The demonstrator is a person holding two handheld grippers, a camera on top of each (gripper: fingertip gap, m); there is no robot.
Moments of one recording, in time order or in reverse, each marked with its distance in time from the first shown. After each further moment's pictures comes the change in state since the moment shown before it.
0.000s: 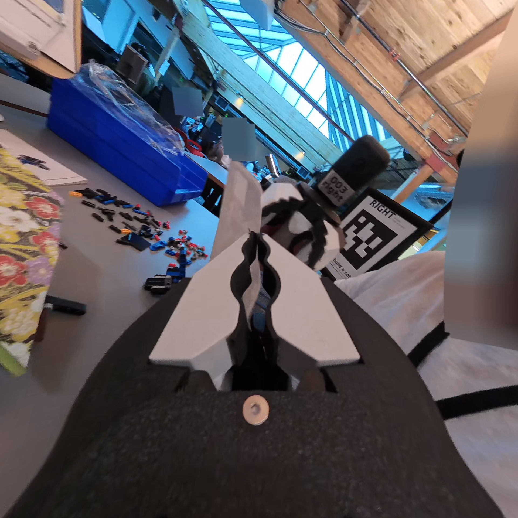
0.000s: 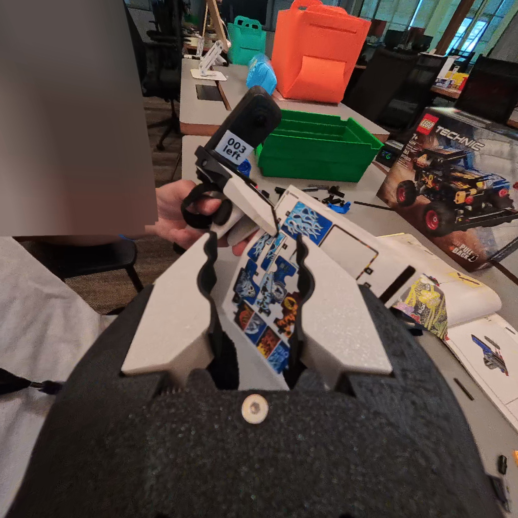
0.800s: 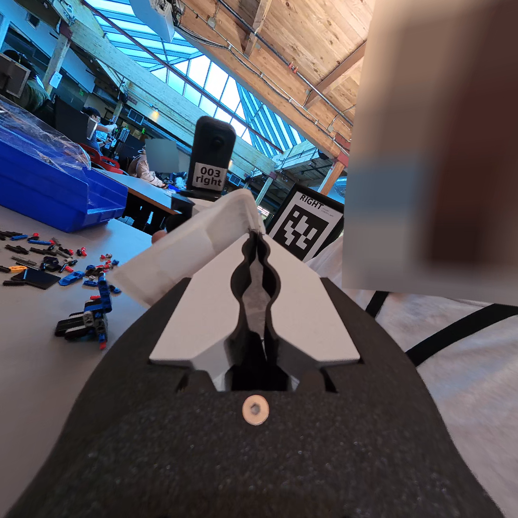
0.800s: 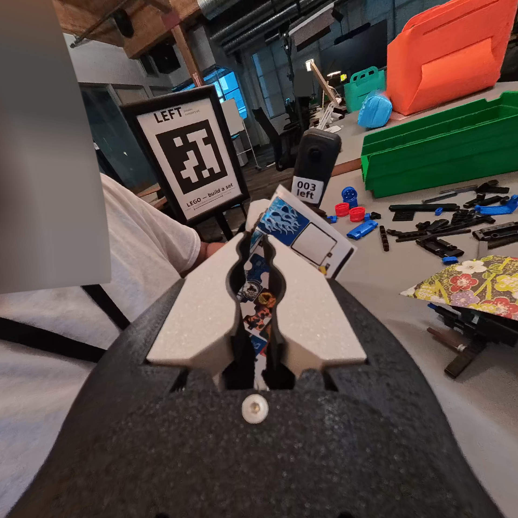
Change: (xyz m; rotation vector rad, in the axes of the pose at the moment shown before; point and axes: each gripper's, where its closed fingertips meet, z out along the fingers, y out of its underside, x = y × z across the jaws) left arm 0.049 0.011 0.007 0.035 0.300 0.037; right arm -0.024 -0.014 -0.013 0.204 -0.477 0.412
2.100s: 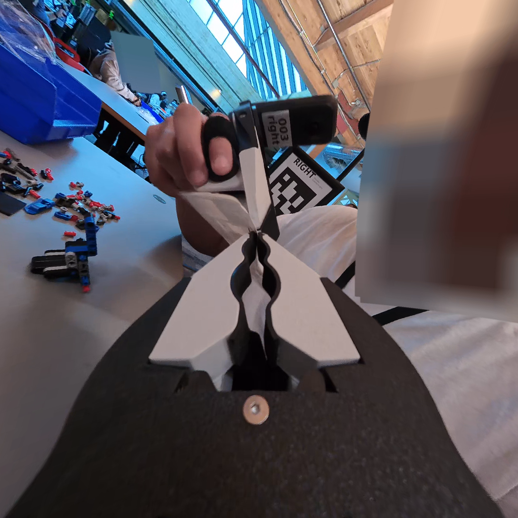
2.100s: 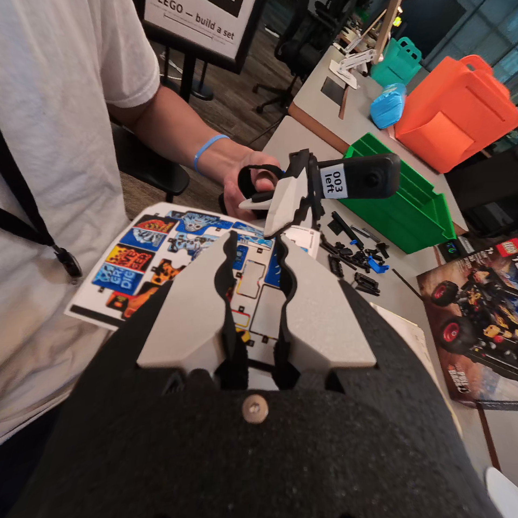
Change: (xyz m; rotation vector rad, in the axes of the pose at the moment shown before) left arm -0.012 0.014 -0.009 -0.206 0.023 -0.235; right arm 0.001 0.020 -0.001 -0.423 0.037 -0.805
